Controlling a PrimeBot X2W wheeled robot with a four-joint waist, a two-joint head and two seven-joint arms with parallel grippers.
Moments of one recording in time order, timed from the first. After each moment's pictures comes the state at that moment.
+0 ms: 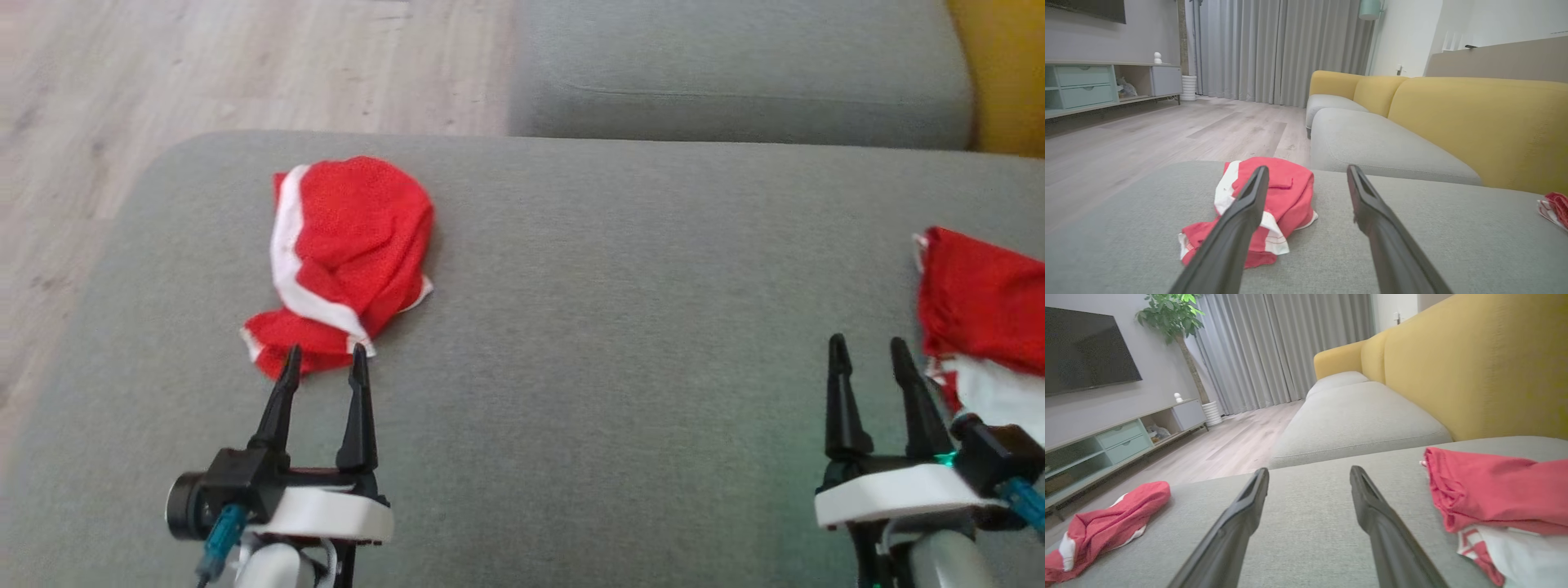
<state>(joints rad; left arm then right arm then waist) -0.08 0.05 -0.19 0.27 -0.22 0.00 -0.26 0.00 -0.04 -0.03 0.25 0.25 0.13 -0.25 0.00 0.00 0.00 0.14</state>
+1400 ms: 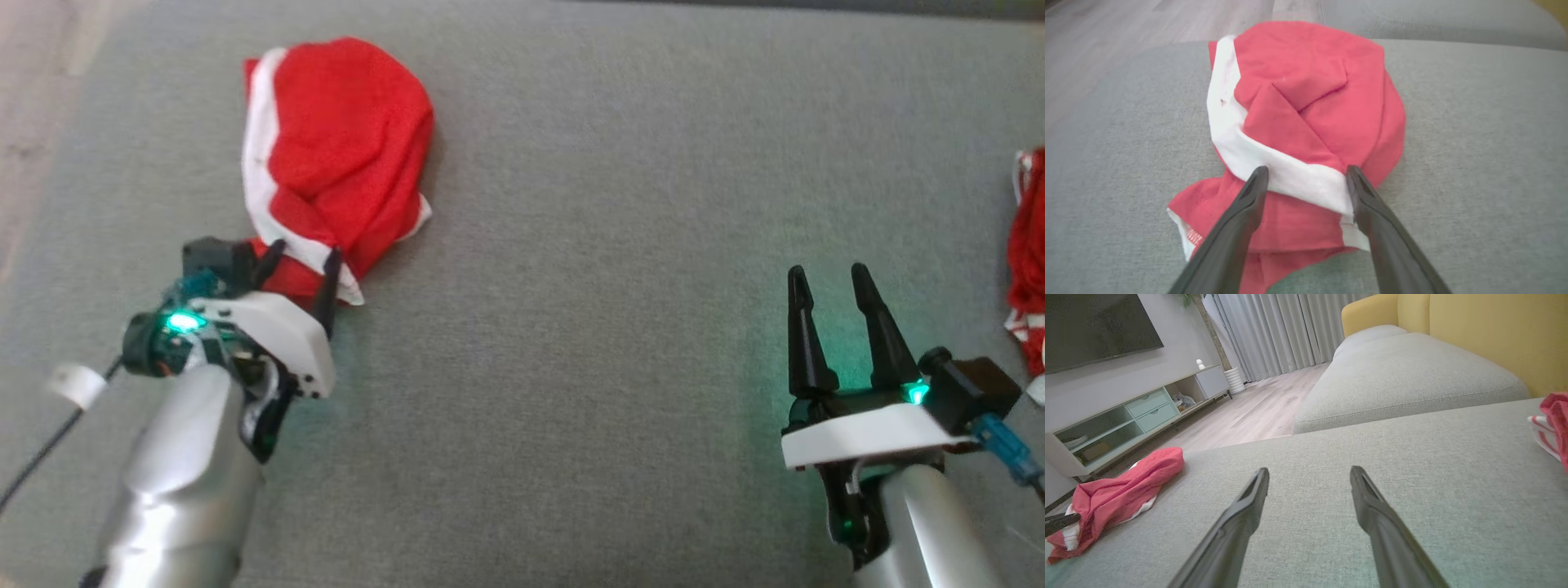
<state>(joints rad) -0.57 0.17 -0.26 0.72 -0.32 -0.13 0.14 -0.13 -0.05 0.06 0.24 0.25 0.13 -0.25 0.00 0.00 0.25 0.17</state>
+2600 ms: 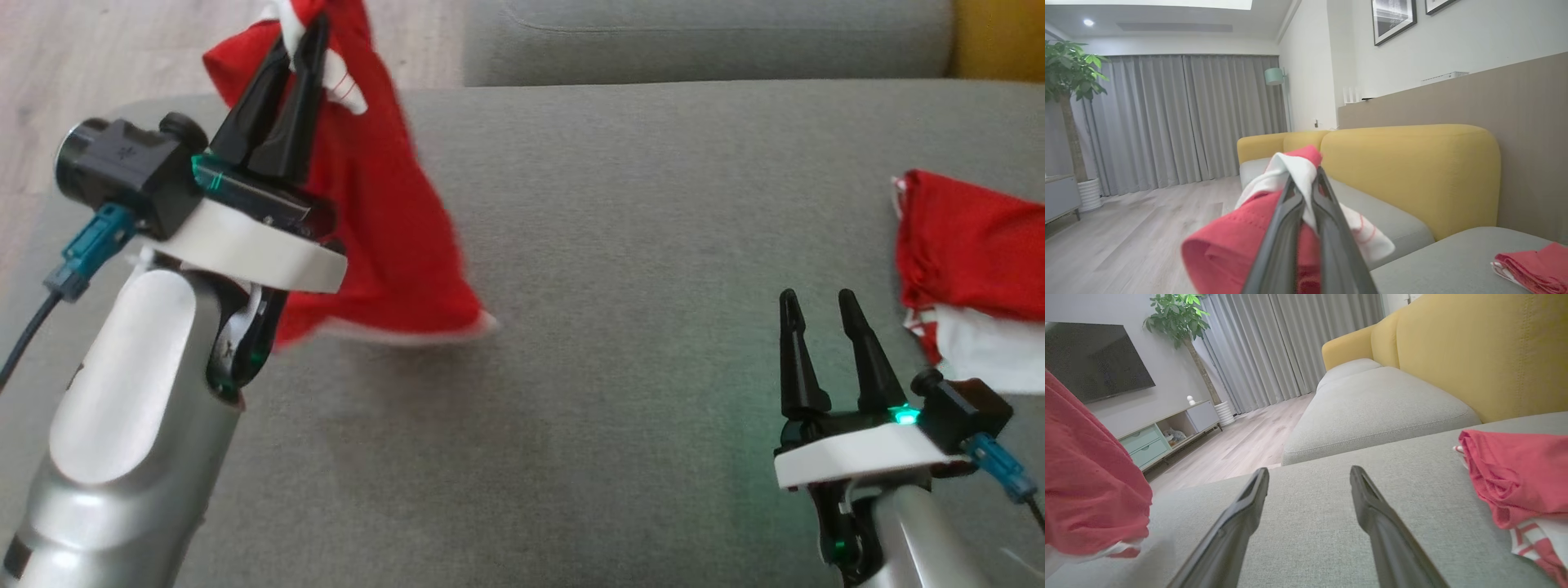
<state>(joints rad) -0.61 0.32 -0.39 0.07 -0.42 -0.07 -0.01 -0.09 -0.05 0.09 0.26 0.33 0.13 -0.25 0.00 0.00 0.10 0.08</state>
